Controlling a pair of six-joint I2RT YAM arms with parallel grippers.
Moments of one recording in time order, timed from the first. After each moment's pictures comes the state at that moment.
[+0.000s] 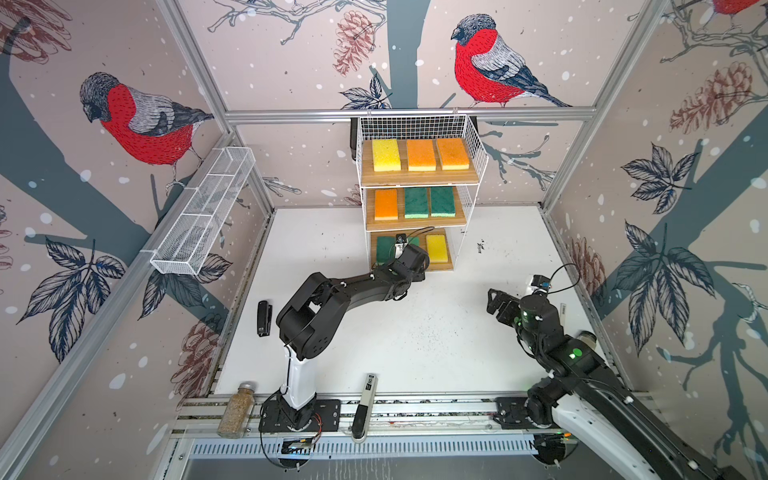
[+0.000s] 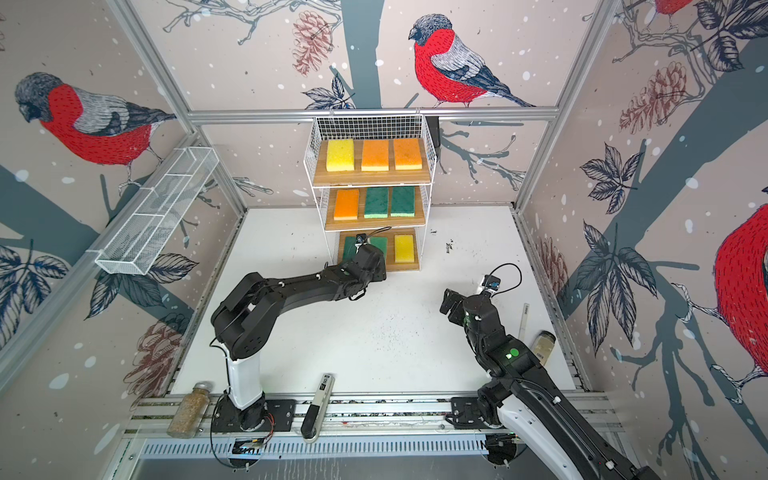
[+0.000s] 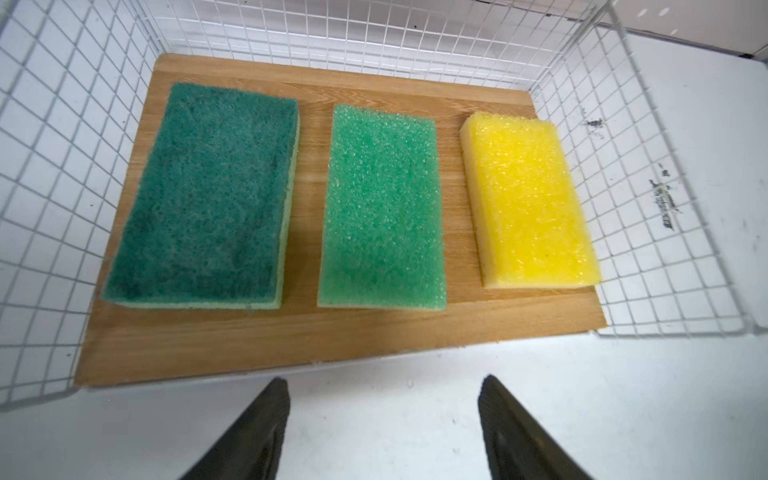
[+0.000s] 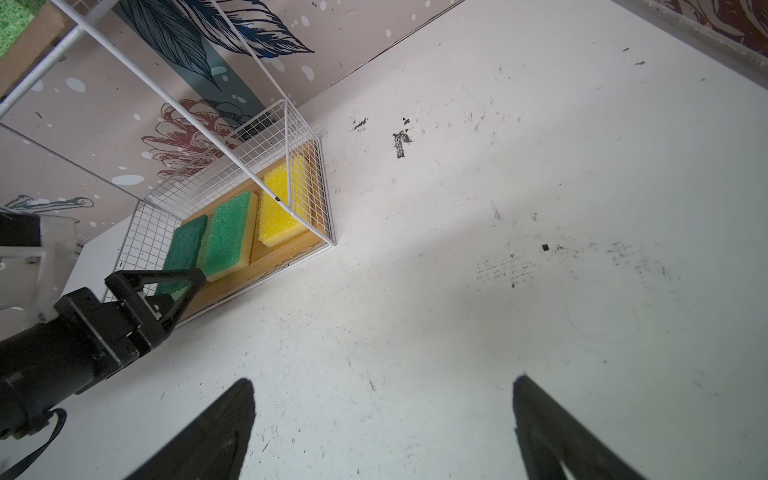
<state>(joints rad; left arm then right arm) -0.75 1.91 1.21 -0.07 -0.34 -0.63 0.54 0.59 0.45 -0.42 0.34 0.68</state>
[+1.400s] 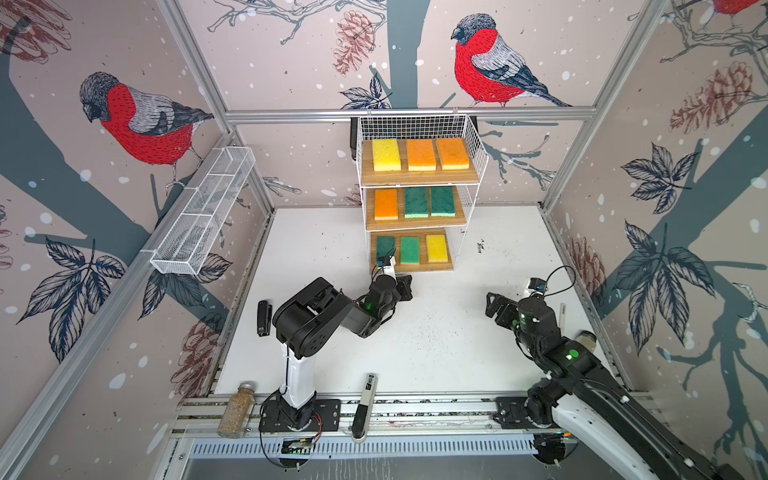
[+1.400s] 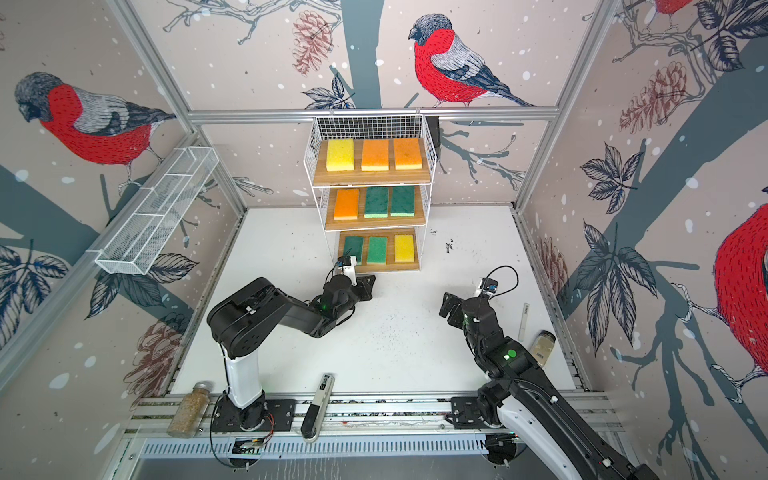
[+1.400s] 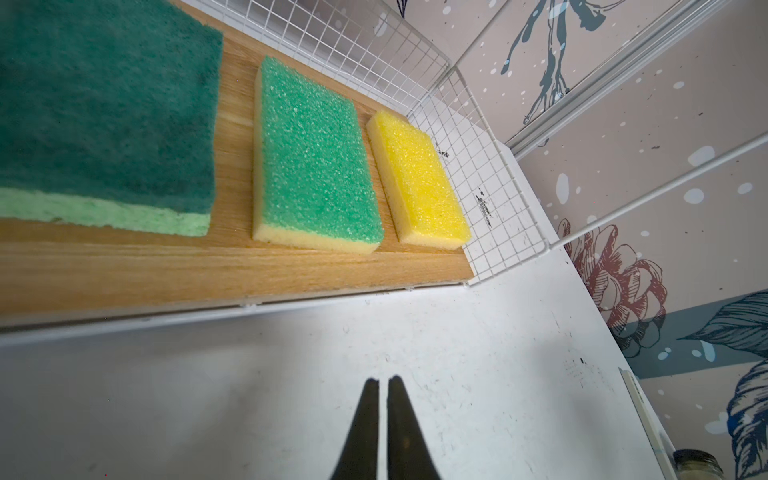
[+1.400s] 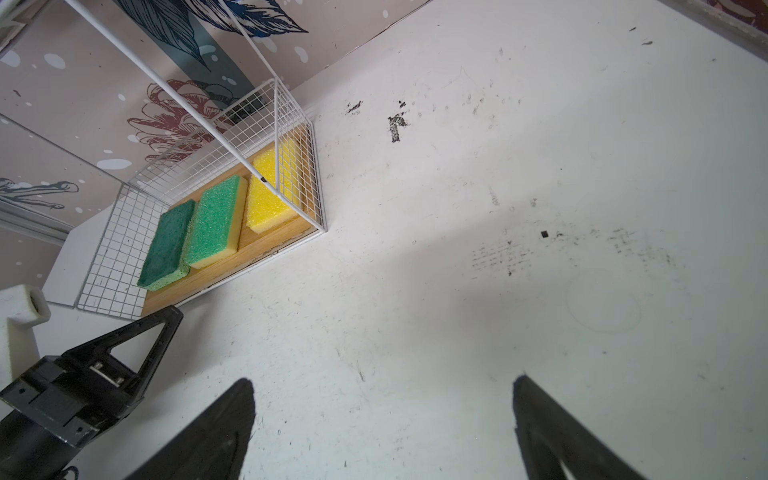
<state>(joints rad) -0.69 1.93 0.69 0.90 -0.05 -0.73 0.54 0.58 0.40 -0.40 0.33 0.67</state>
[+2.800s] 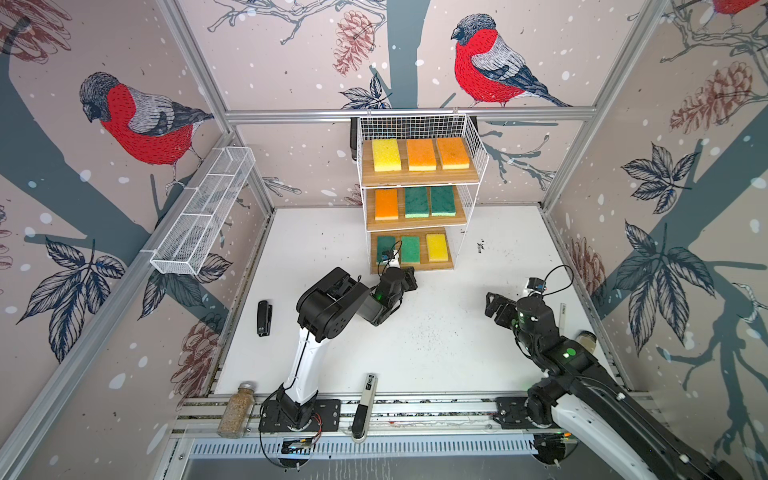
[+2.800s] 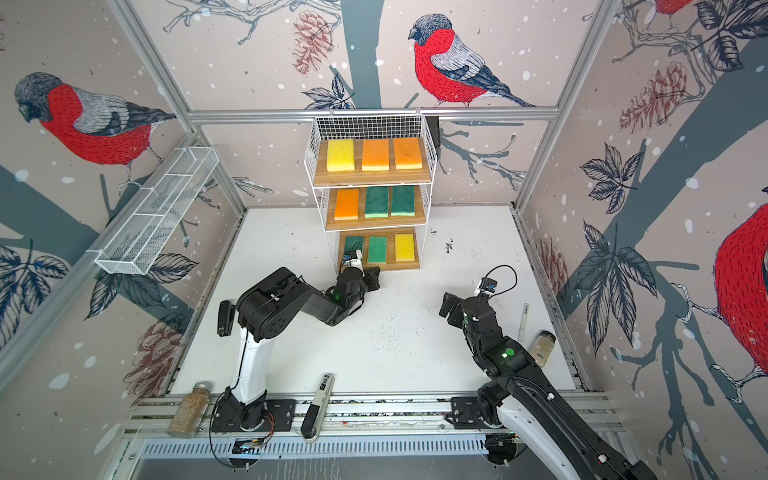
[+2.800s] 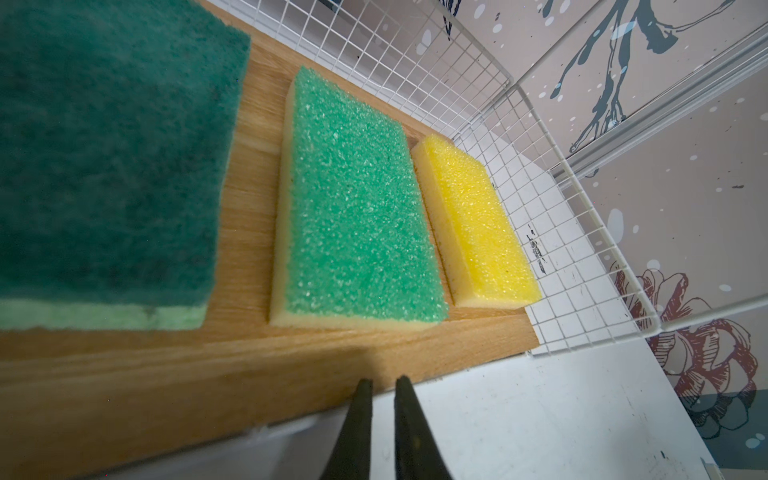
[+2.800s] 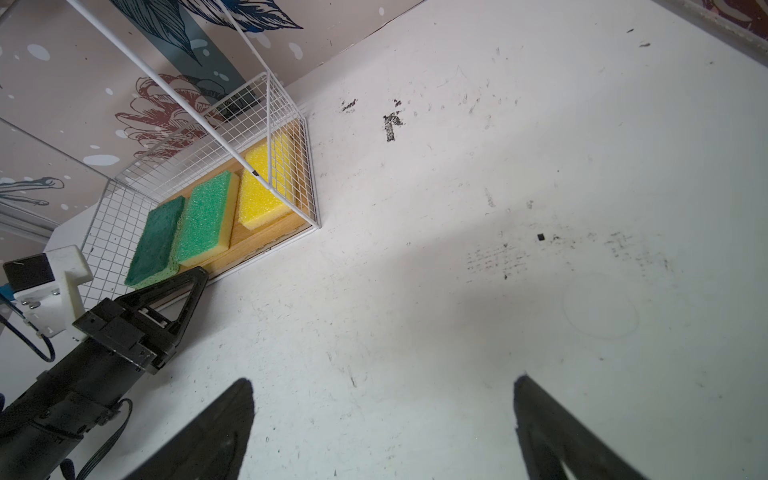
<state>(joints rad) -0.68 2.14 0.89 0.90 -0.14 -0.75 0.52 0.61 0.39 -0.37 0.32 0.65</state>
